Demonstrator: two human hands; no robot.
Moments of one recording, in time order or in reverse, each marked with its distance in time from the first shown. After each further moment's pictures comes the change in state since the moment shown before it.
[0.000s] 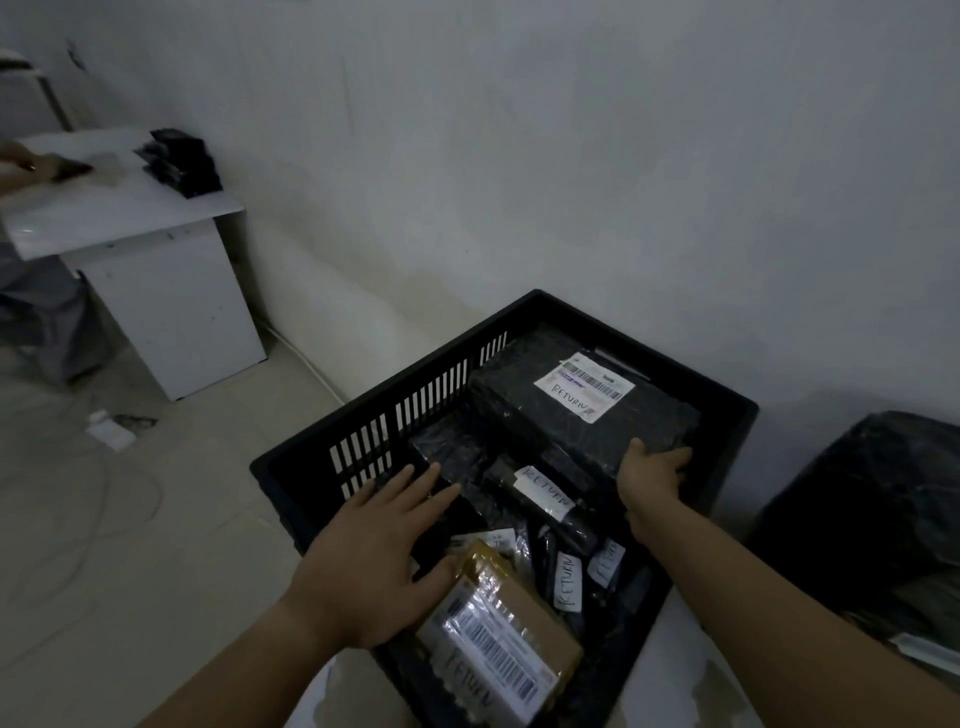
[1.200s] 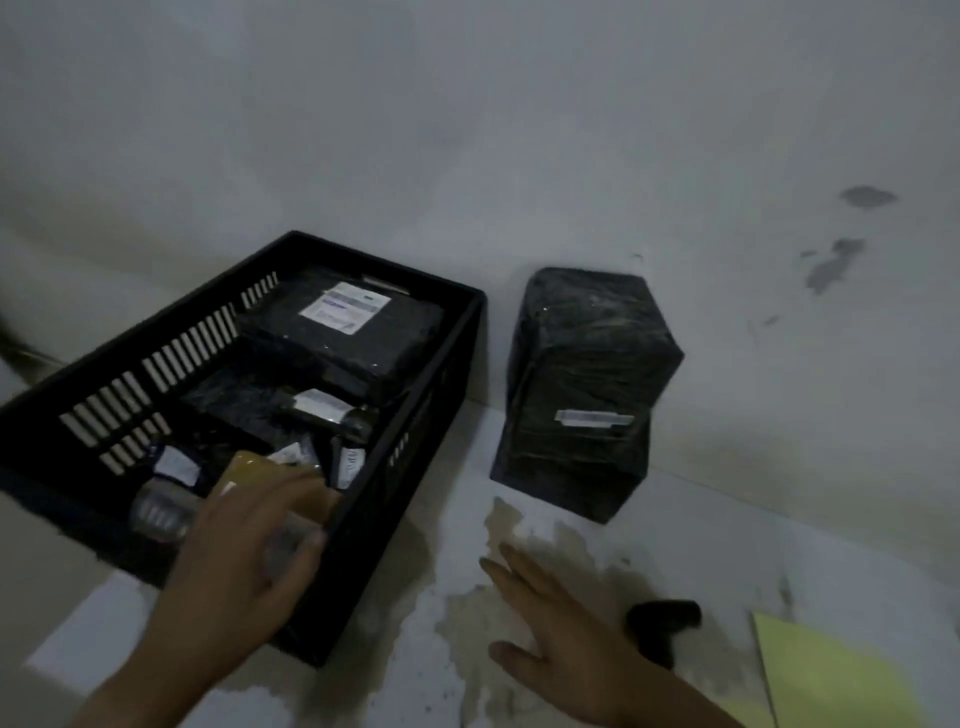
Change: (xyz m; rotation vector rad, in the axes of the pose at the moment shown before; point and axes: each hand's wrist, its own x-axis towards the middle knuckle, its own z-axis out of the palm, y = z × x) left_hand -0.066 0.110 0.044 -0.342 0.253 0.238; right_hand -0.147 0.180 -0.279 -0.822 -0.840 -0.572
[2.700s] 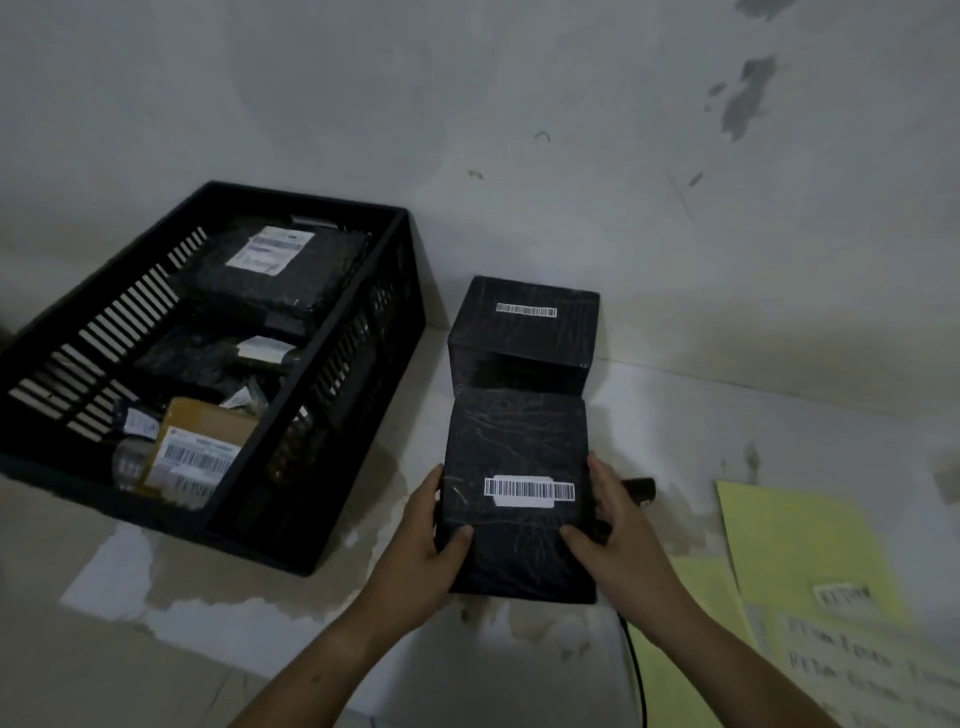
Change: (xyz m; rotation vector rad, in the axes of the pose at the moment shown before) left_hand -0.047 0.134 0.170 -0.628 -0.429 -0.315; right_hand -0.095 0.087 0.028 0.761 0.600 0.196
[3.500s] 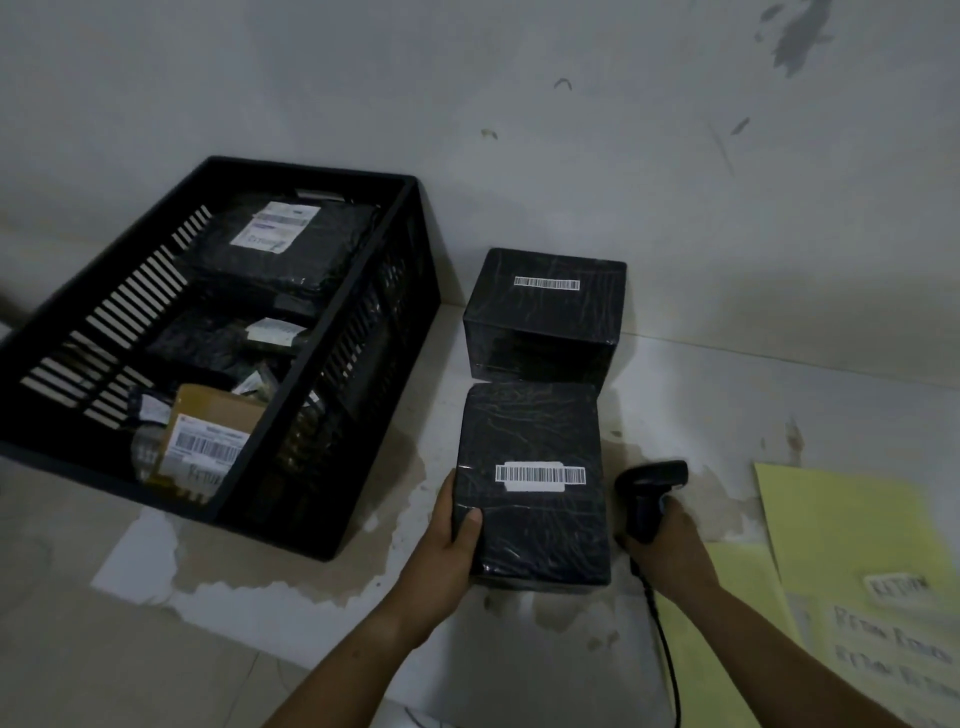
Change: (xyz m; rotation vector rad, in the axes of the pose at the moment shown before) left_hand 0.008 -0.036 0.022 -0.214 -0.001 -0.240; right_hand 0.054 0.149 -0.017 -0.435 0.180 0.421
